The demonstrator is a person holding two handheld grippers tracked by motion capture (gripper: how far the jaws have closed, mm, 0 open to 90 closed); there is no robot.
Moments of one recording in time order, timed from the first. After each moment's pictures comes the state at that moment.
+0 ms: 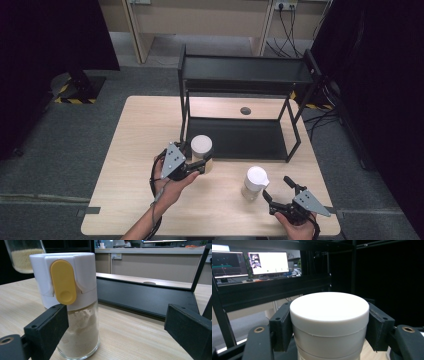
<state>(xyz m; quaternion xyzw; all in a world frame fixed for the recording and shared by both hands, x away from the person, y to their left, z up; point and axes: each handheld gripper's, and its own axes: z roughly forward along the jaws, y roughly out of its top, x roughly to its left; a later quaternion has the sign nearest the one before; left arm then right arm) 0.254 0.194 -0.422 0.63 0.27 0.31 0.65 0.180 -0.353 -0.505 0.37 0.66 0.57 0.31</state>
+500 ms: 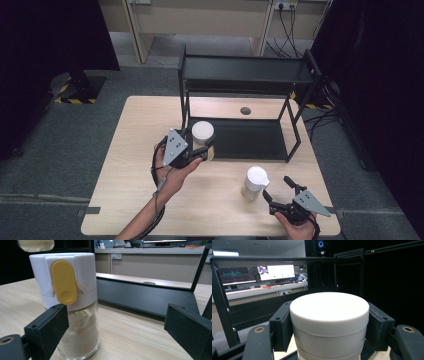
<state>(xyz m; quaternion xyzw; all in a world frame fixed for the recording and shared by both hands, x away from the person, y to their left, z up) 0.263 0.184 -0.392 0.62 0.27 0.34 0.65 0.180 -0.353 -0.505 0.37 0.66 0.57 0.31</state>
